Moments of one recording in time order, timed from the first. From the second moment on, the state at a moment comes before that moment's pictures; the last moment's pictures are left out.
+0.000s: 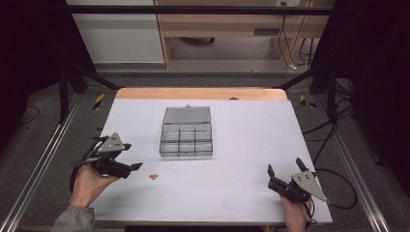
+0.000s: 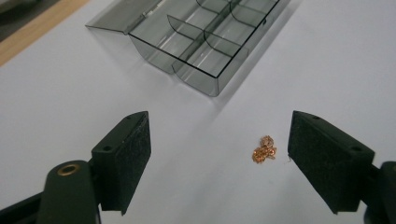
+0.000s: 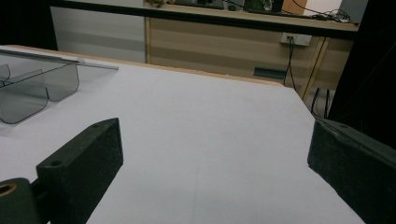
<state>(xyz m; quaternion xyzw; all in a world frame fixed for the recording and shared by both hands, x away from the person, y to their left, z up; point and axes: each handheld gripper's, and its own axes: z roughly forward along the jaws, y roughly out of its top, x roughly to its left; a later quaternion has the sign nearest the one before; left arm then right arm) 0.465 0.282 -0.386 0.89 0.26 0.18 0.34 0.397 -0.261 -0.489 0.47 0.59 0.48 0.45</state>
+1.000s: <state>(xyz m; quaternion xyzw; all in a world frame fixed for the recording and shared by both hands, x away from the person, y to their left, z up) 0.498 0.225 -0.411 0.98 0.14 0.07 0.12 0.397 -0.260 -0.489 0.47 0.60 0.48 0.45</state>
